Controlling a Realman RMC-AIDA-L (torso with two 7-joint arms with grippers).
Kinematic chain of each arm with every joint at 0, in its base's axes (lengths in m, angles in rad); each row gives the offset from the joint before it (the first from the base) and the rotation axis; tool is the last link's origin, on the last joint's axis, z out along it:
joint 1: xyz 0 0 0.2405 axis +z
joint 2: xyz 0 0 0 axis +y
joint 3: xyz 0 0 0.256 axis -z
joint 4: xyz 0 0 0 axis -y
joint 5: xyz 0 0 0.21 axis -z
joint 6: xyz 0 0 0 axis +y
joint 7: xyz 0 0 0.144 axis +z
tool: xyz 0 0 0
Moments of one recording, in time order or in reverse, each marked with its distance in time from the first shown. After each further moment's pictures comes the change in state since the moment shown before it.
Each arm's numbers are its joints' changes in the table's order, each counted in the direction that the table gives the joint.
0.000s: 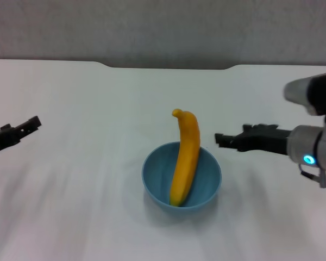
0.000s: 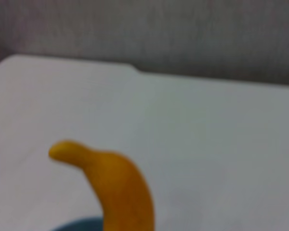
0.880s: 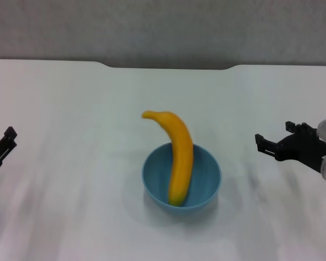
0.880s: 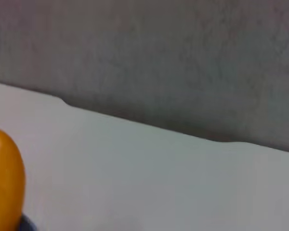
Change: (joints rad) left arm -0.084 -0.008 -0.003 -0.637 0.980 -0.354 1.229; right arm -0.172 0.008 0.042 0.076 -0.662 -0.296 -0.913
